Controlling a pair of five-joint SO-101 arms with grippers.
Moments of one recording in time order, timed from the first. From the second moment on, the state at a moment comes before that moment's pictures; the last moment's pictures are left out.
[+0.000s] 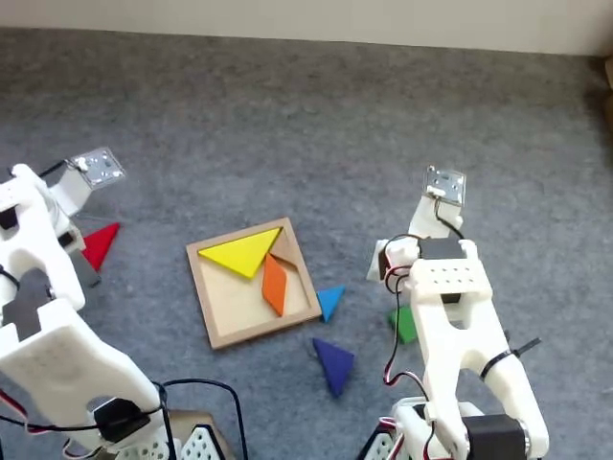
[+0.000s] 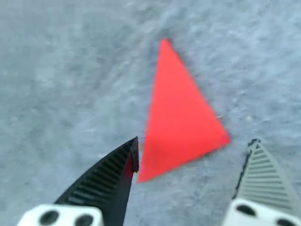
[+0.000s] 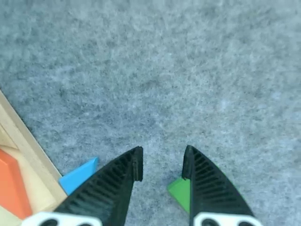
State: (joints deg) left arm -38.4 22.0 2.2 65.2 -76.0; right arm -10.2 -23.6 48.4 54.5 -16.7
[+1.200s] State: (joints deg) left arm -38.3 37.2 -13.0 78.2 -76.0; right arm -10.2 -23.6 48.4 54.5 -16.7
